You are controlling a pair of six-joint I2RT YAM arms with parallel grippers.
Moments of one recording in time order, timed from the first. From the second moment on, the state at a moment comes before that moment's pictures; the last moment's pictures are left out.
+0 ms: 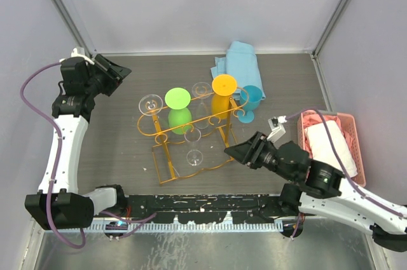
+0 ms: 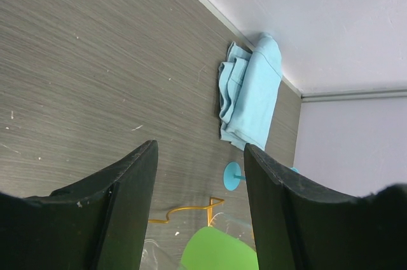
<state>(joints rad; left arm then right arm) 0.05 1.17 1.27 -0.51 0.24 -0.82 1.09 0.45 0.69 -0.49 0.23 1.14</state>
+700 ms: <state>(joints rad) 0.05 1.17 1.26 -0.51 0.24 -0.82 1.09 0.62 0.53 -0.17 0.32 1.25</state>
